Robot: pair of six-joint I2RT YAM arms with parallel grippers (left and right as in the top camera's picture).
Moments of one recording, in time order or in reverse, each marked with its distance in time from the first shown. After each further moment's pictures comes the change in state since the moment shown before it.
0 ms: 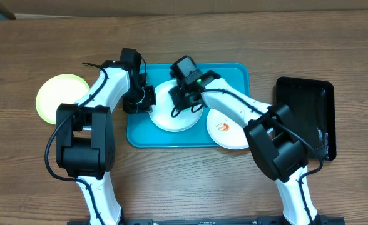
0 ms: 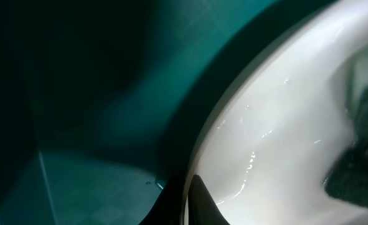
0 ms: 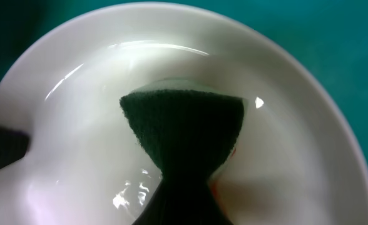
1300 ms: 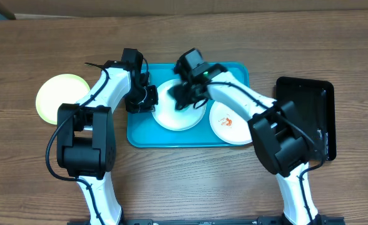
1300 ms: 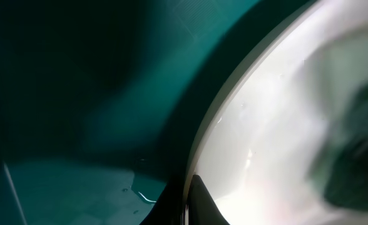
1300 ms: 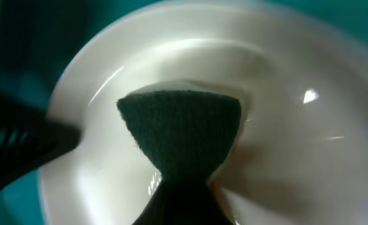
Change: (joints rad) left arm -0.008 0.000 -0.004 0.018 0.034 0.000; right arm -0.066 0.020 0.038 -0.011 -0.211 -0.035
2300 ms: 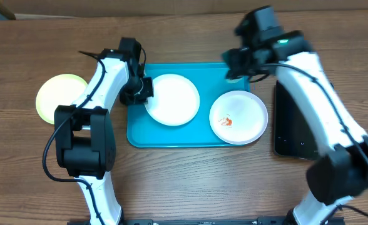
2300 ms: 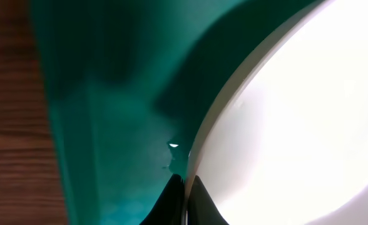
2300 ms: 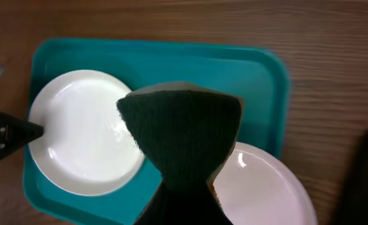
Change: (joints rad) left arm 0.008 0.000 0.176 -0.162 -0.130 -0.001; right arm -0.330 -0.405 0.089 -0.409 0.121 0.013
